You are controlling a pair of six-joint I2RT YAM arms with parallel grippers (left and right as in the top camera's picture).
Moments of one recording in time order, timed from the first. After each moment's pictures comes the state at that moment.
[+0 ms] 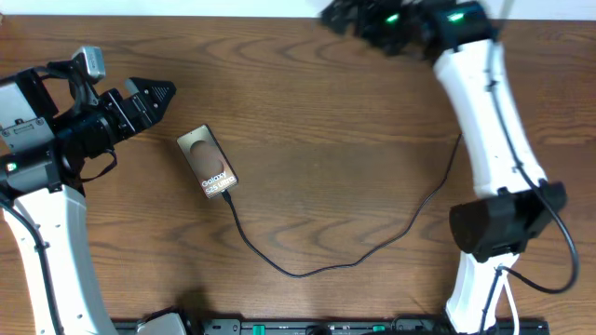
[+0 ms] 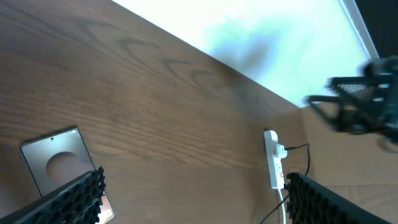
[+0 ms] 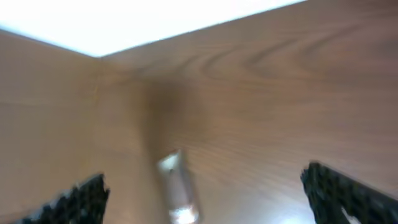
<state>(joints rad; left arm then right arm) 0.38 1.31 1.33 -0.78 0.84 -0.27 0.22 2.09 2.32 -1.00 -0.44 0.49</state>
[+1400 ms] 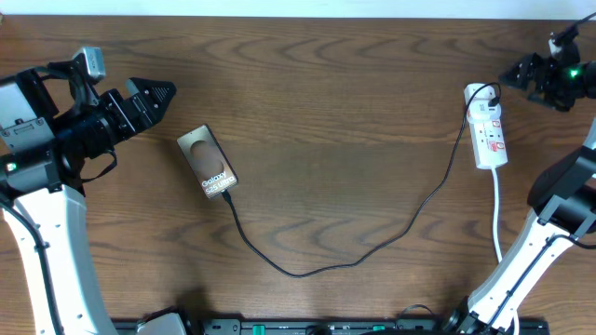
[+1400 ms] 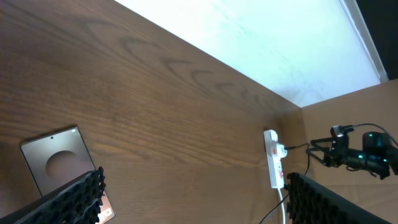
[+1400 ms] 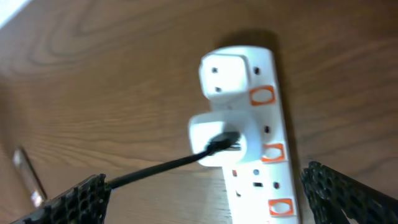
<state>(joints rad) 0.38 1.31 1.33 -0.78 0.84 -0.27 -0.49 2.44 2.45 -1.44 -0.56 -0.22</state>
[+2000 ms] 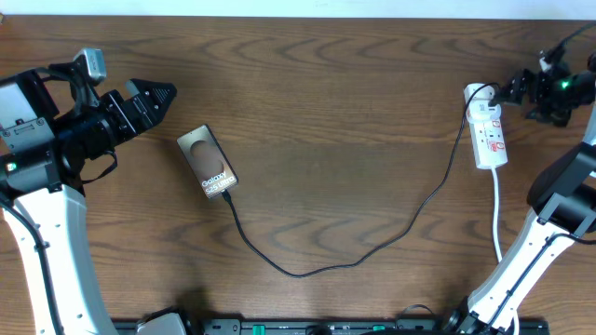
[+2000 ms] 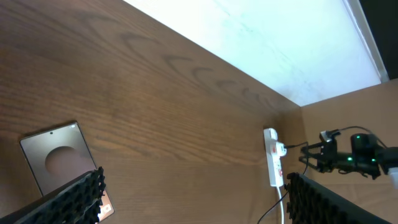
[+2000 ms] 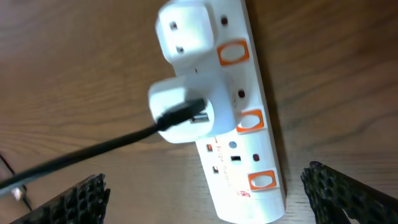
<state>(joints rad) 0.38 1.31 1.33 -0.80 0.84 -0.27 -0.49 2.45 2.36 -1.47 -0.47 -0.22</state>
